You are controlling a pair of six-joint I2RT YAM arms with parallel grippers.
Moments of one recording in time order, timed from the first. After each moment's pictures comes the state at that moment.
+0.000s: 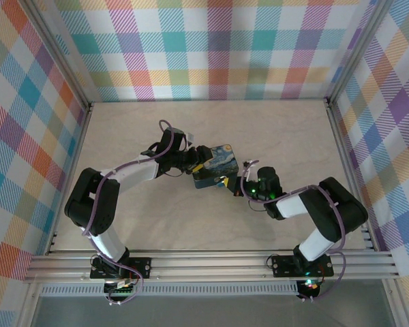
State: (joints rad) left arm -0.50 1.70 1.06 -0.09 0.50 -0.93; right arm 0.51 1.59 0.37 0.83 -0.44 0.70
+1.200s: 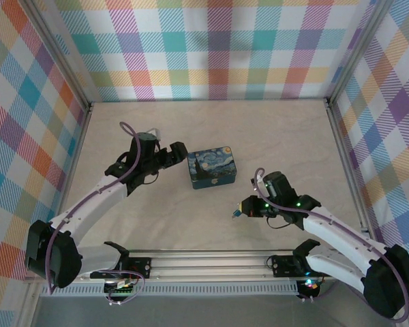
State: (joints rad) left arm -0.43 1.23 0.91 -0.32 0.04 -0.73; right arm 0.62 0.95 0.50 -0.45 -0.39 0.63
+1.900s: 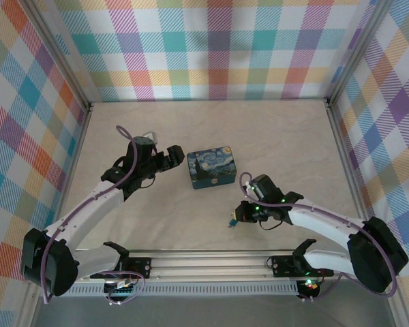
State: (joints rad) left arm -0.43 1.17 0.87 -0.33 0.02 -0.70; right arm 0.69 1.16 0.50 -0.37 -0.40 0.65
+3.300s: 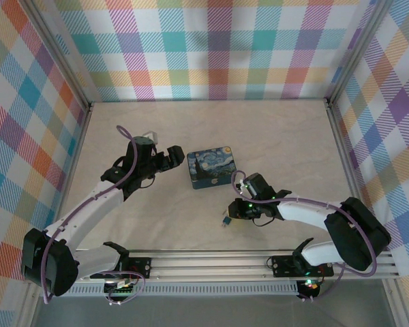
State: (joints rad) left arm -0.43 1.17 0.87 -0.33 0.03 -0.68; right arm 0.69 1.35 0.50 -0.17 -0.39 0.66
